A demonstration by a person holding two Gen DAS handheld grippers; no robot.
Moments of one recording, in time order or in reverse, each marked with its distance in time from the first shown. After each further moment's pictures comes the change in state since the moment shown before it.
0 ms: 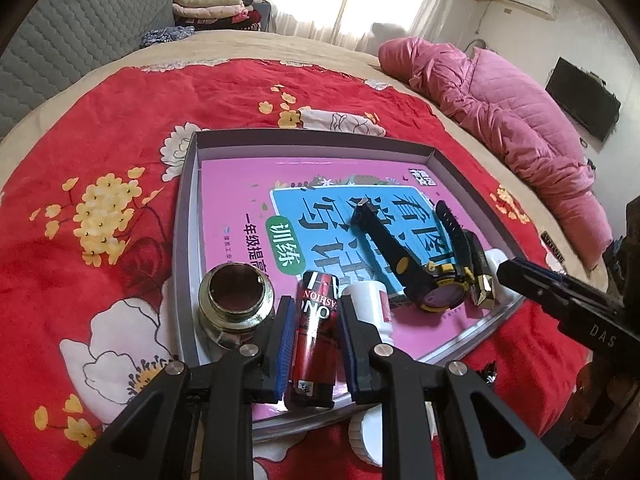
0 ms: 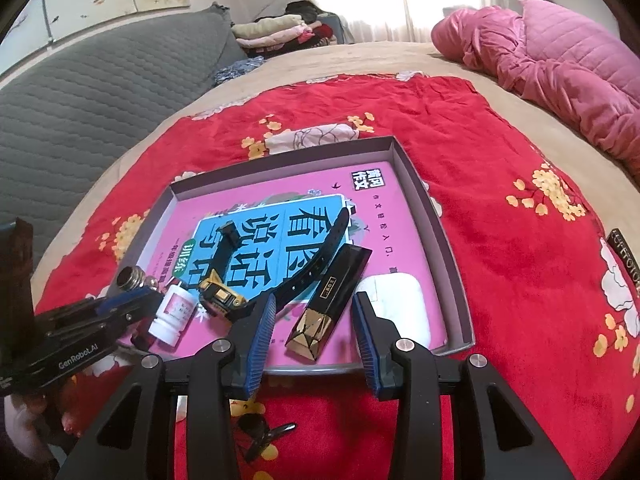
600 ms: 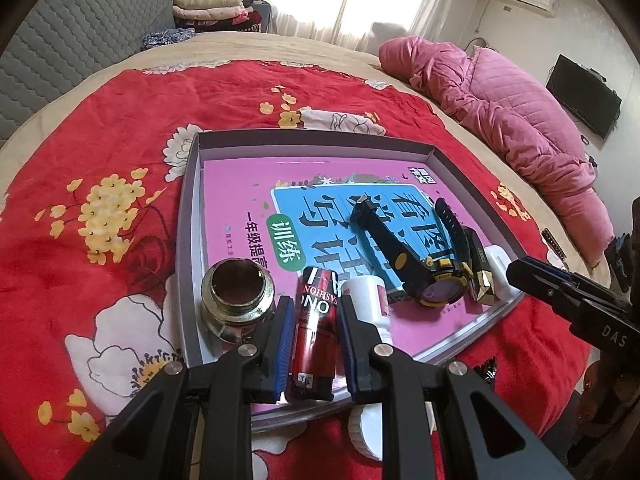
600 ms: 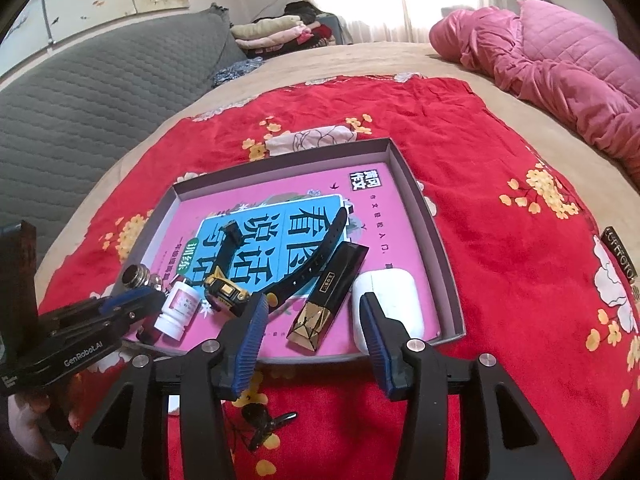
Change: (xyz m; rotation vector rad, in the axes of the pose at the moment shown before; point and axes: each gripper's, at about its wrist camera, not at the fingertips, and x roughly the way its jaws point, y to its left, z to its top) left arm -0.004 -0.003 -0.002 0.018 0.001 0.022; right arm -0.008 0.000 -0.001 0.001 0.006 -0.003
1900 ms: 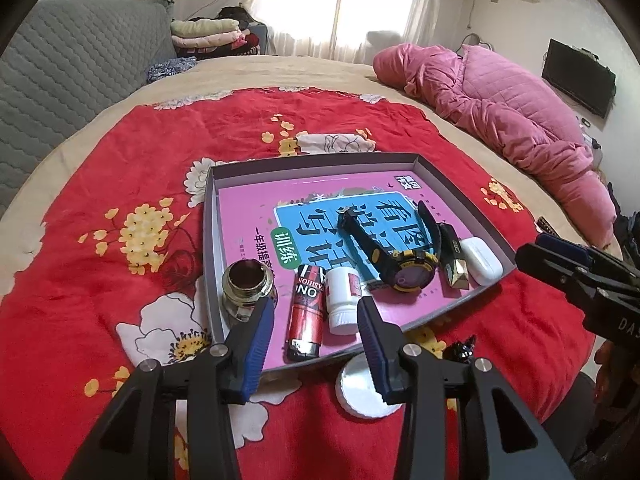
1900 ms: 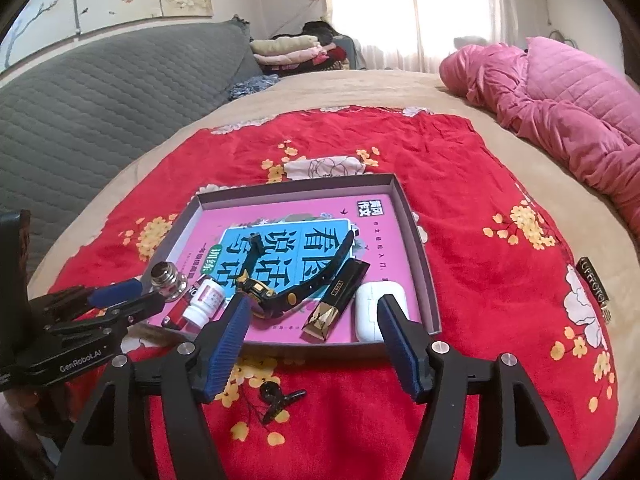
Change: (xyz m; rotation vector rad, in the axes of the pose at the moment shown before) left arm -0.051 -0.028 -0.010 0.080 -0.058 0.085; right arm -0.052 0.016 -0.005 -0.080 -0.082 -0.008
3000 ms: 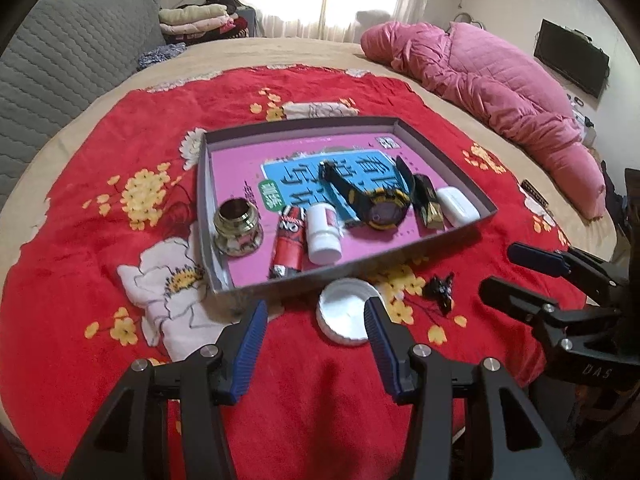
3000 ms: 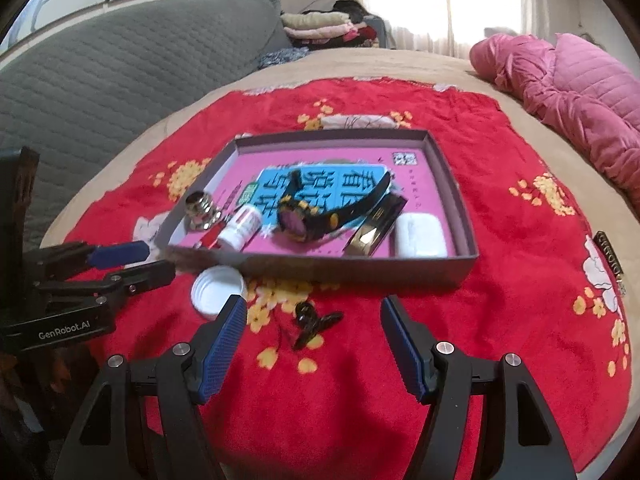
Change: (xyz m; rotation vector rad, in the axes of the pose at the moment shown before) left arm -0.022 -0.014 -0.037 0.035 0.089 -0.024; right arm -0.007 0.024 -0.053 -0.085 0.099 0.068
